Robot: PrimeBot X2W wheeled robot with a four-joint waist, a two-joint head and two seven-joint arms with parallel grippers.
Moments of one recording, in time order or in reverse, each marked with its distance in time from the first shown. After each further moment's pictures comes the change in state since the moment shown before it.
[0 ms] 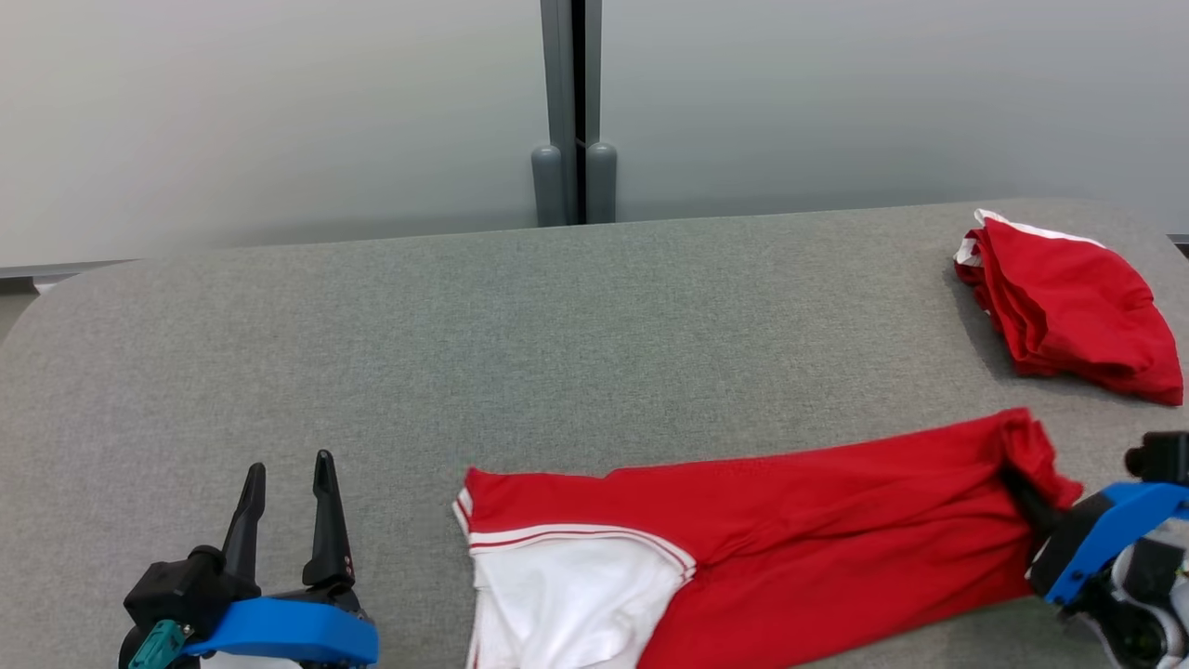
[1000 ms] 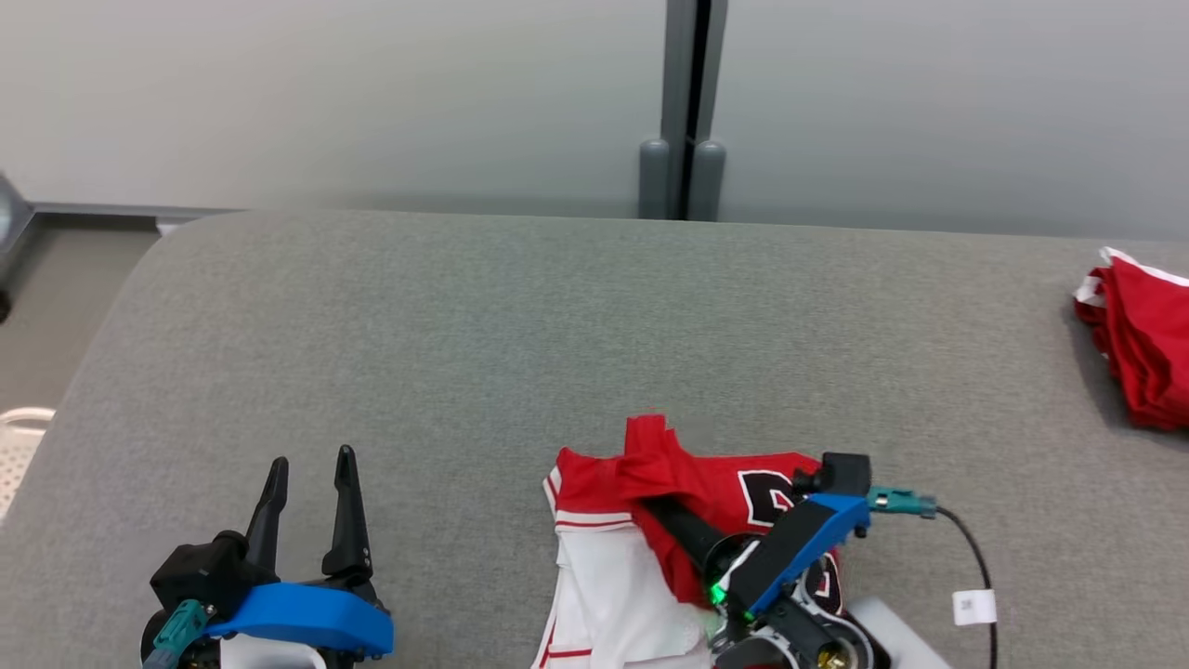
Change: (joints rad) left arm -0.049 -0.009 -0.012 0.083 0.008 -0.016 0.000; right arm -0.043 0.353 0.357 -0.173 0.647 0.000 -0.017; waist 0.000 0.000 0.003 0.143
